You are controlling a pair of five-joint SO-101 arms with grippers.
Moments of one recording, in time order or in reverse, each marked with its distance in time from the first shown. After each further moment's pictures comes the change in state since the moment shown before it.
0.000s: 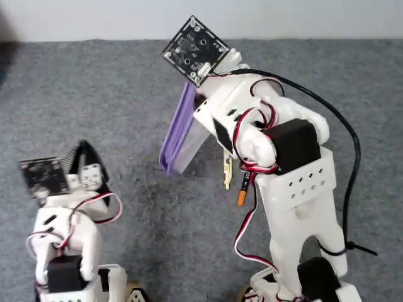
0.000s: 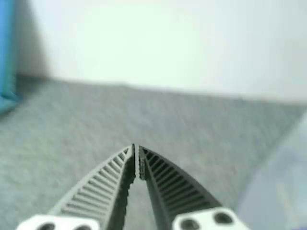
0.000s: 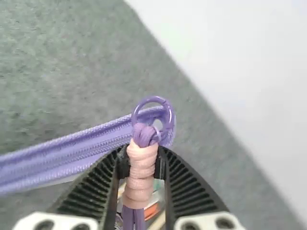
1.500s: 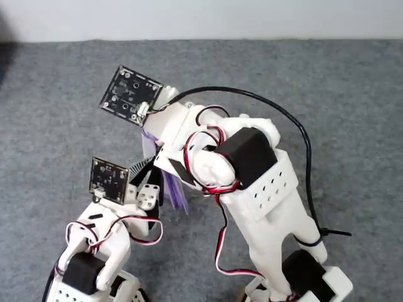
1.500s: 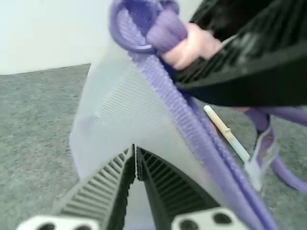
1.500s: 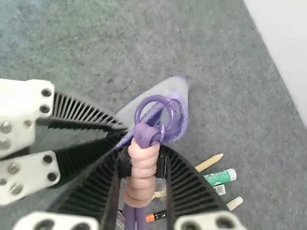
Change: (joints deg) left arm 31.9 -0.4 5.7 3.3 0.3; right arm -17.7 7.2 -7.8 17.3 -6.1
